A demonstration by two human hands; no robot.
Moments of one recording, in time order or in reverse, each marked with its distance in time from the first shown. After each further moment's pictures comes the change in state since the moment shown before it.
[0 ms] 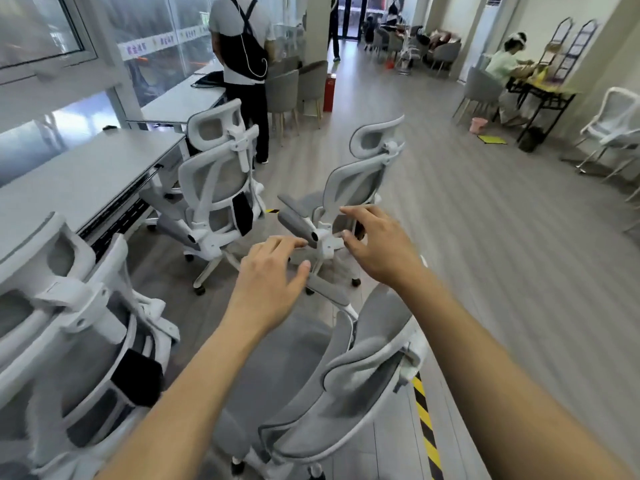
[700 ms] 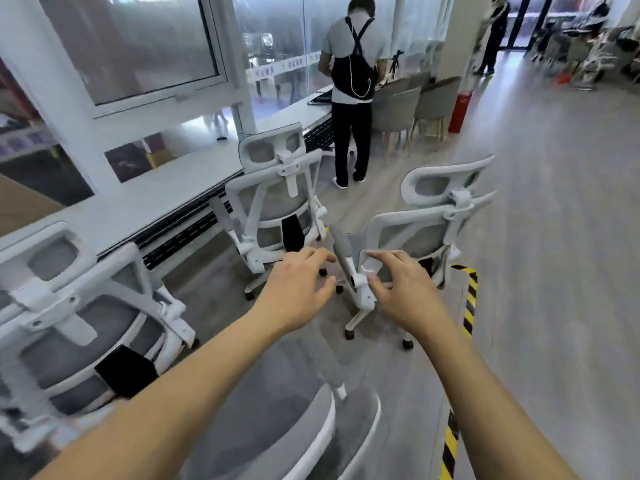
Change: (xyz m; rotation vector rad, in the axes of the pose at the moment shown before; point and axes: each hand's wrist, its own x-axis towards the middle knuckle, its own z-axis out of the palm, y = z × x) left_hand 0.244 0.095 0.184 0.255 -0.008 -0.248; right_hand 0.211 0.270 0.000 0.201 -0.185 -0.226
